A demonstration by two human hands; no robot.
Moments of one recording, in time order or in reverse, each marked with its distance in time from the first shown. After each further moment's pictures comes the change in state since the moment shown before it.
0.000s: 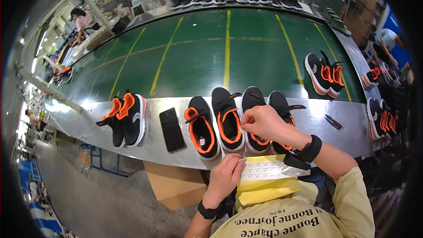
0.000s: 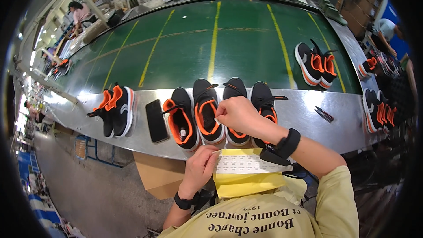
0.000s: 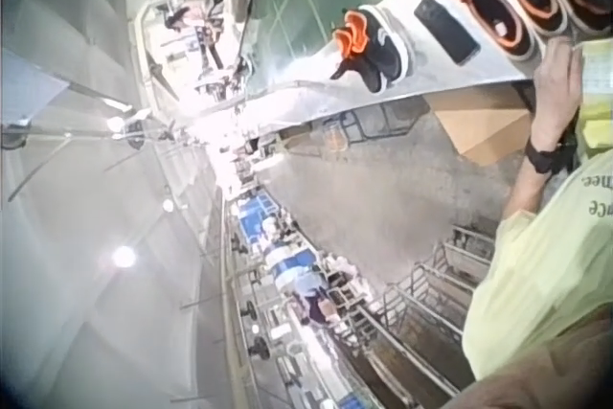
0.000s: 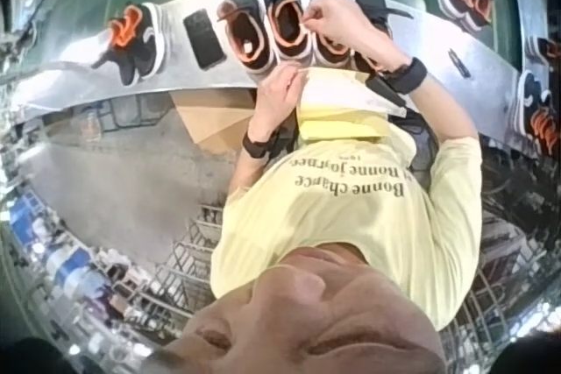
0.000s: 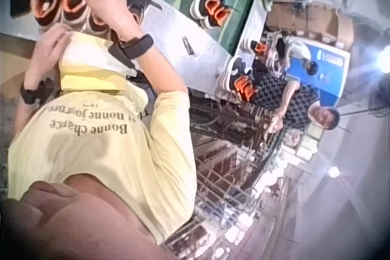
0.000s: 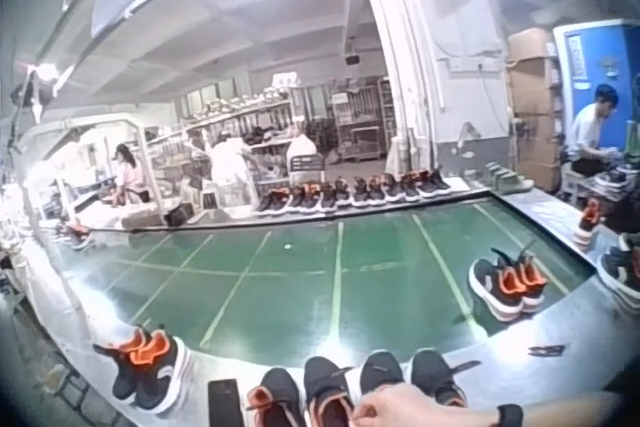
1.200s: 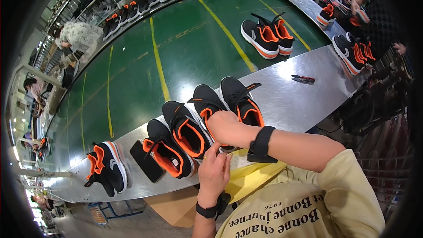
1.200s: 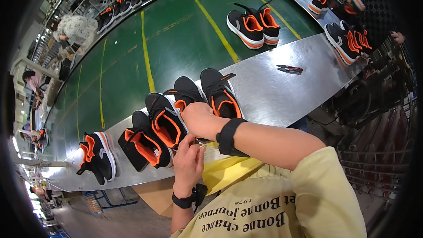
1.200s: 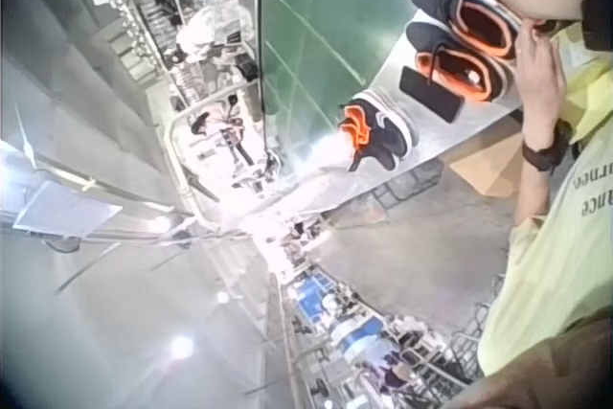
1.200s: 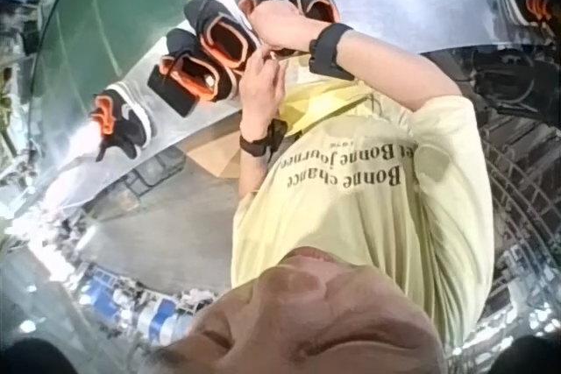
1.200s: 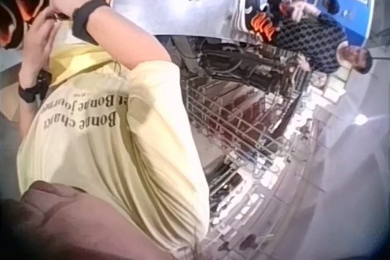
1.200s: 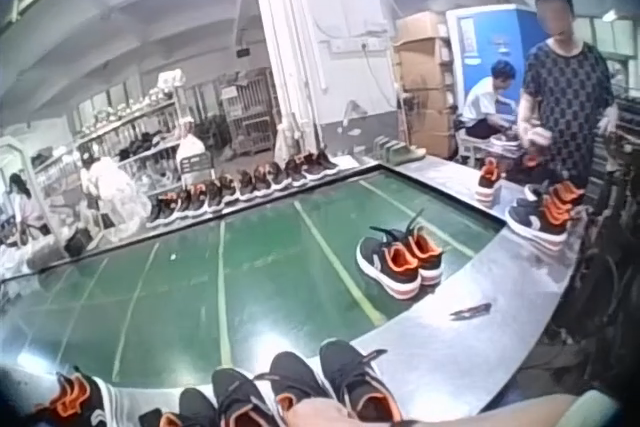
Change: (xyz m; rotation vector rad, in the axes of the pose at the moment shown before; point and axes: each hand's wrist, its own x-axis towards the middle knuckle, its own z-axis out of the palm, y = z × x) left_hand 0.037 -0.004 0.024 0.223 -0.167 0.360; right_hand 0.005 0.026 0.040 -0.526 -0.220 0.283
